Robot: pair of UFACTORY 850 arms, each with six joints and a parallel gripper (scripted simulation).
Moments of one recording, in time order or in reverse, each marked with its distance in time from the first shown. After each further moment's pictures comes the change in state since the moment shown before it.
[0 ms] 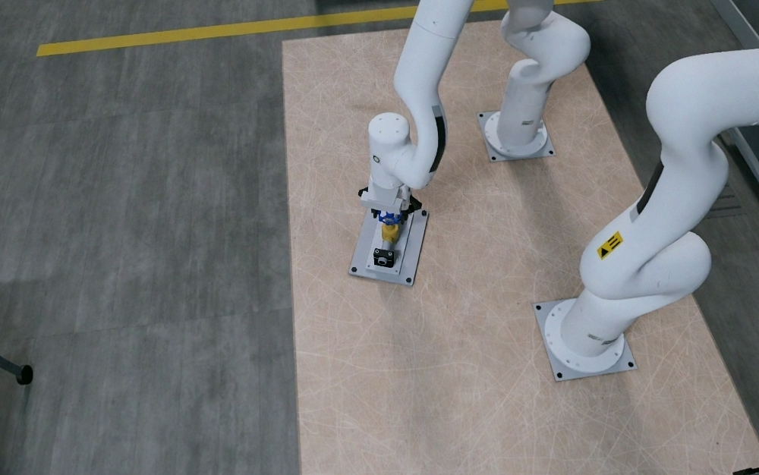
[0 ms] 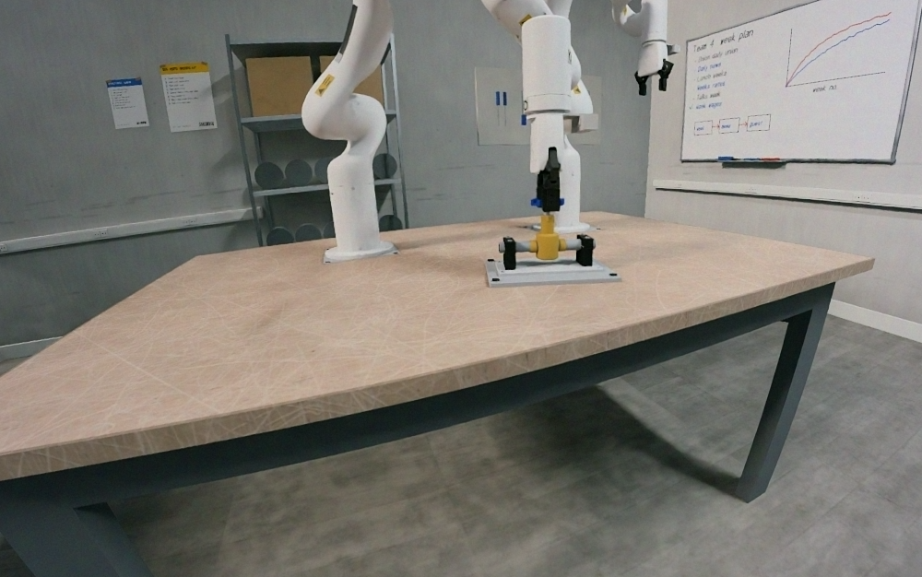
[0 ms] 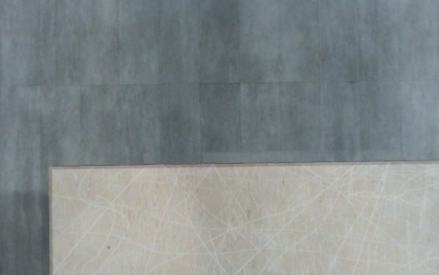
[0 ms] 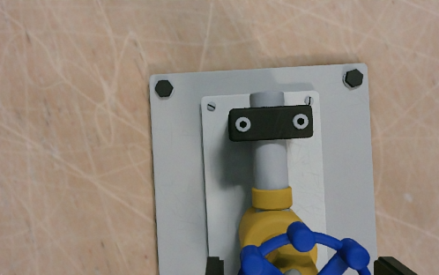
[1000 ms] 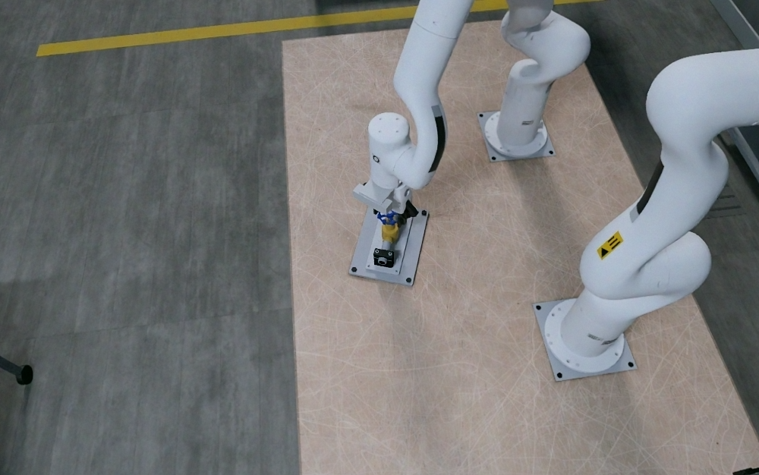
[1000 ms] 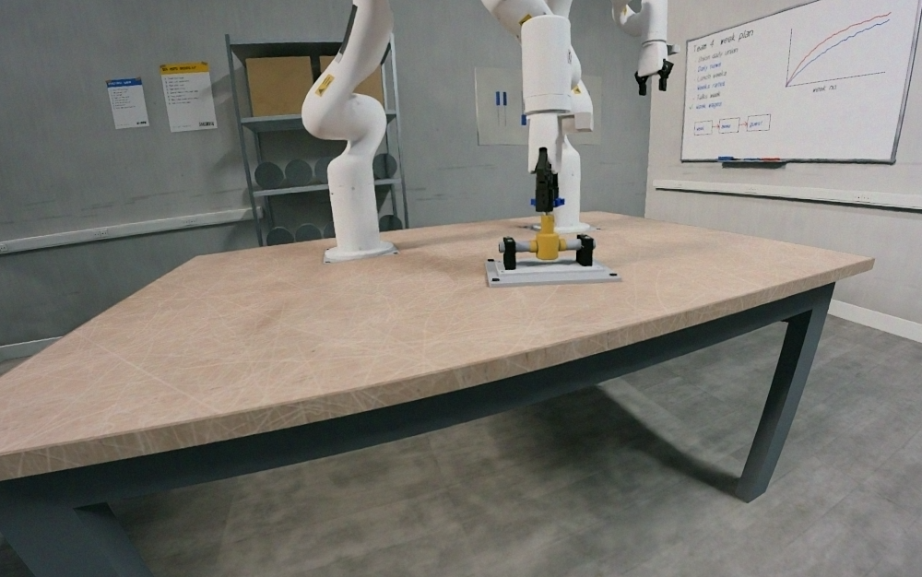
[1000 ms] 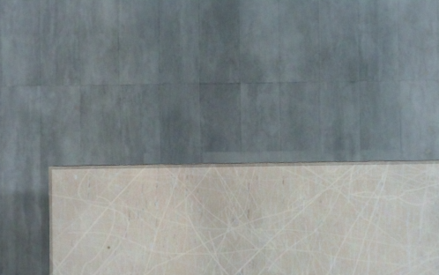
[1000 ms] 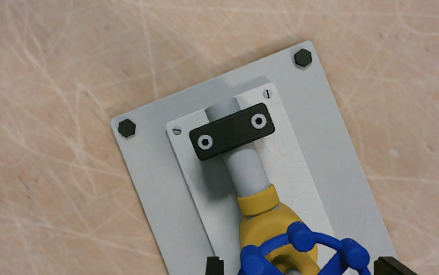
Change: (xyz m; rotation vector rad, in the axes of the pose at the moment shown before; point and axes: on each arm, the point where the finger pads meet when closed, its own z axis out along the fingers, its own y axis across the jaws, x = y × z) left arm 0.000 0.000 0.000 0.000 0.000 0.000; right arm 0.000 0.000 0.000 0.002 0.001 0.327
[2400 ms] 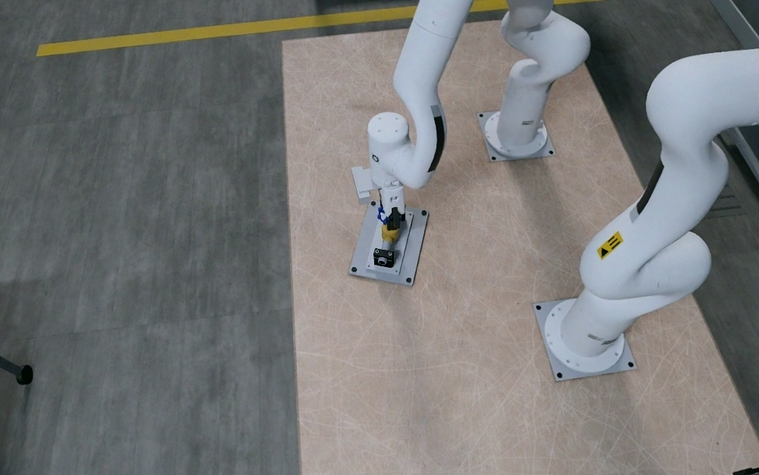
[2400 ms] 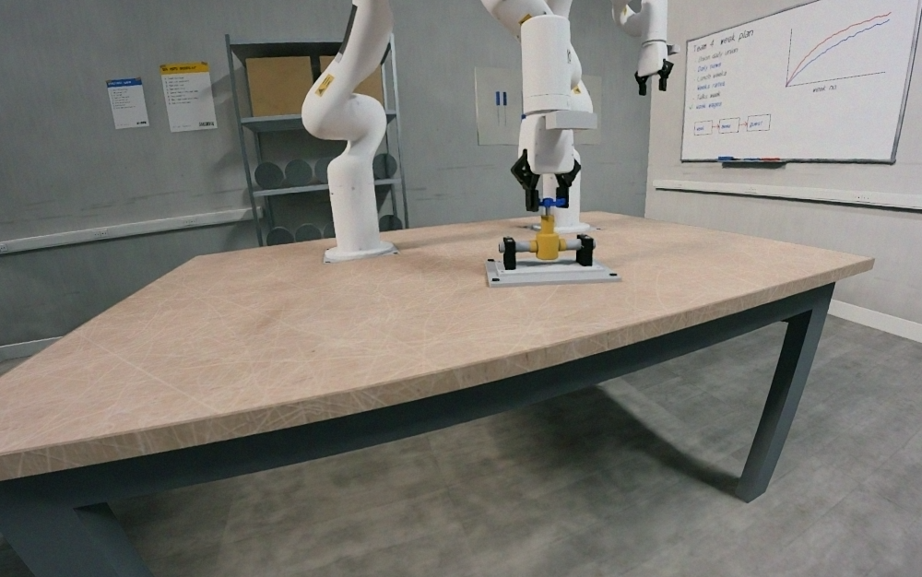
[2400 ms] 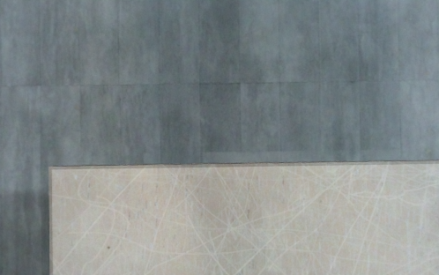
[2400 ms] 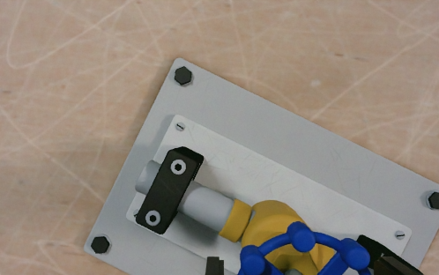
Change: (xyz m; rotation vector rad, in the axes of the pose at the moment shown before) left arm 0.000 0.000 0.000 0.000 0.000 0.000; right arm 0.000 0.000 0.000 0.006 -0.001 0.737
